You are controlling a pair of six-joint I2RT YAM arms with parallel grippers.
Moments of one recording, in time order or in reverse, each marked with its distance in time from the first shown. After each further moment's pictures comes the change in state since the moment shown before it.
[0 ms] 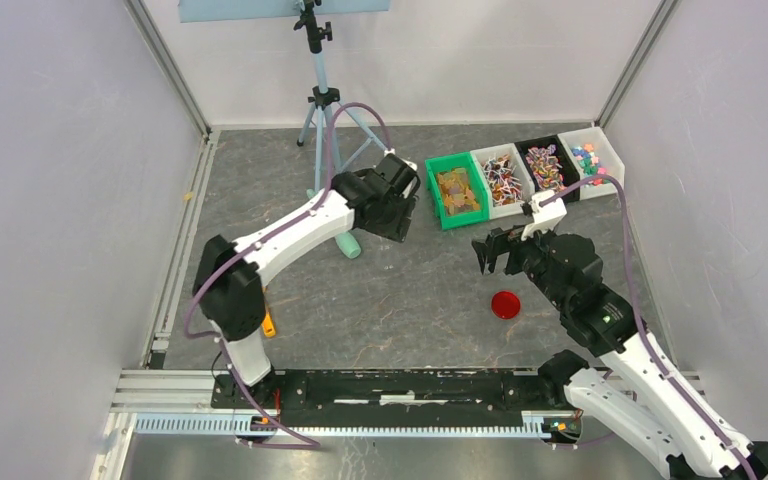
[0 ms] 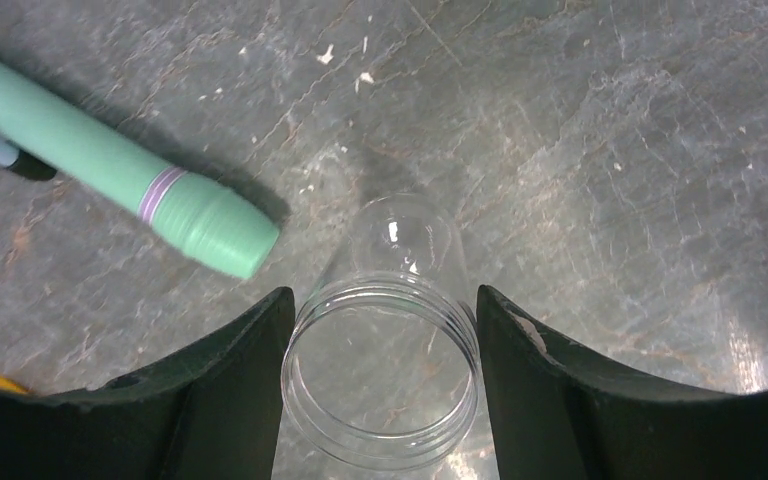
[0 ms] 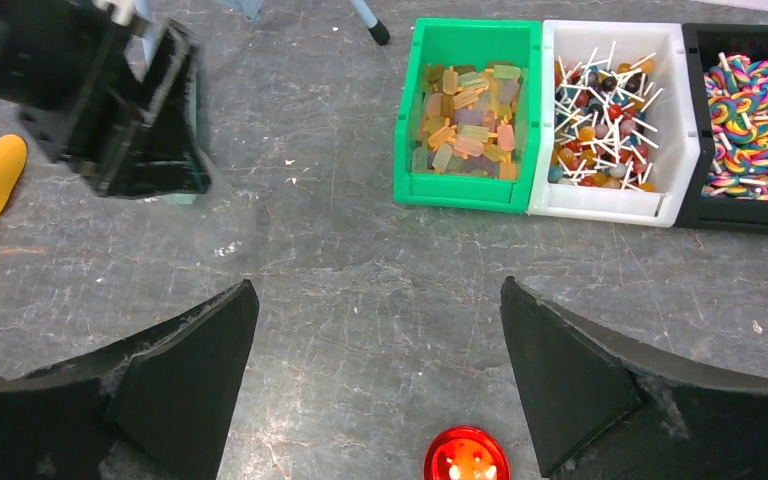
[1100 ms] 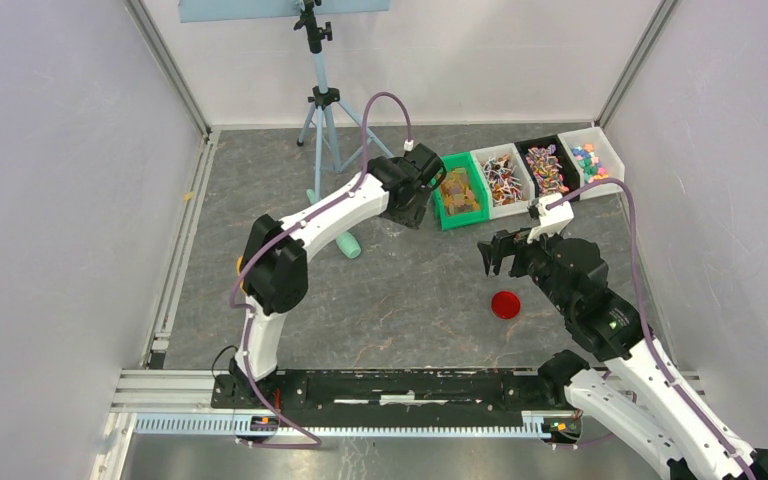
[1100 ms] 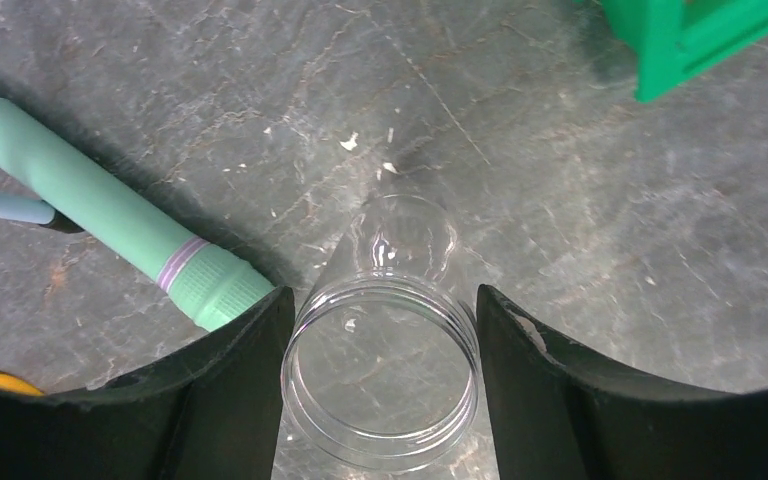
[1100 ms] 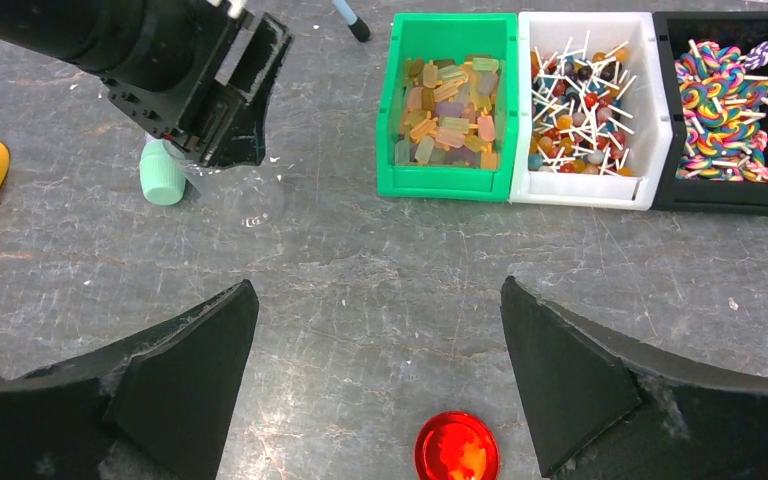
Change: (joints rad) left arm -0.020 0.302 0.306 -0.085 -0.106 -0.031; right arm 0.000 -0.037 0.005 -0.050 0.040 0.008
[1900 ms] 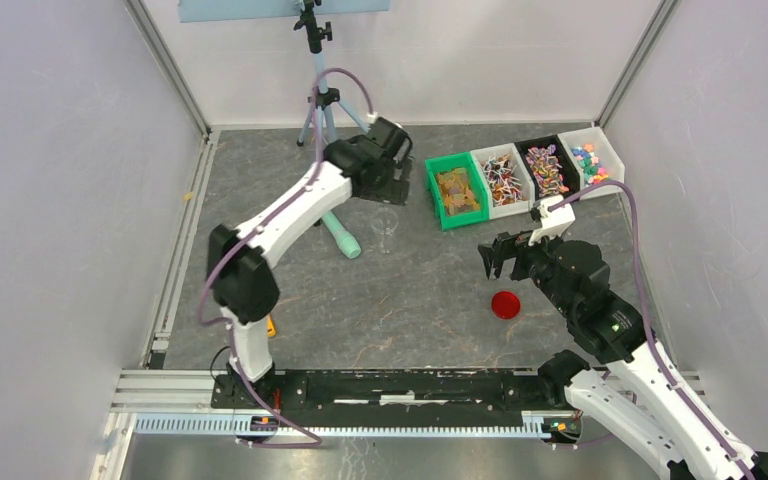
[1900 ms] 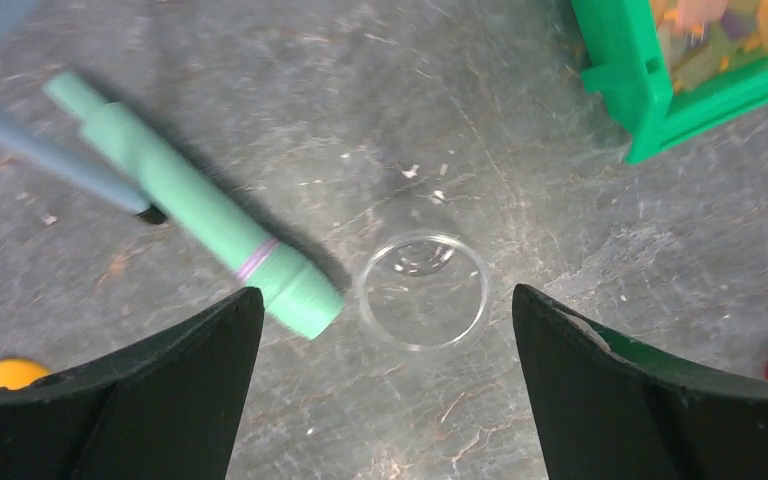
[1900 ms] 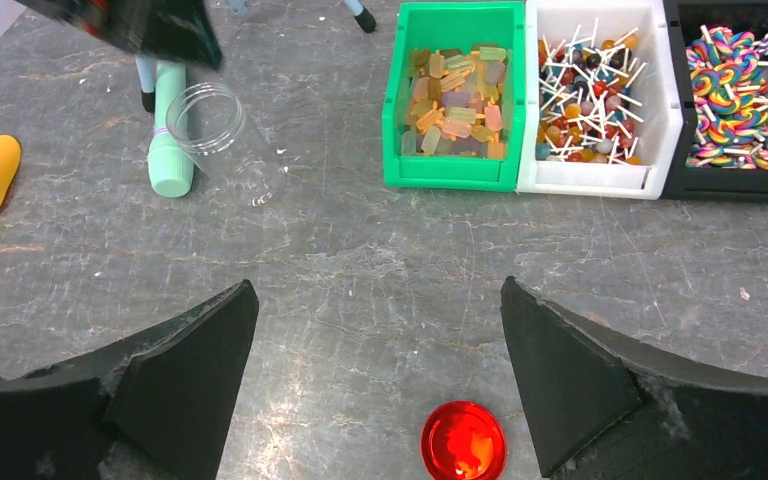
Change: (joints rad) left arm 0.104 -0.095 -0.007 0.009 0.026 -0.007; right arm 0.000 -0.017 0.000 -0.028 -0.008 0.018
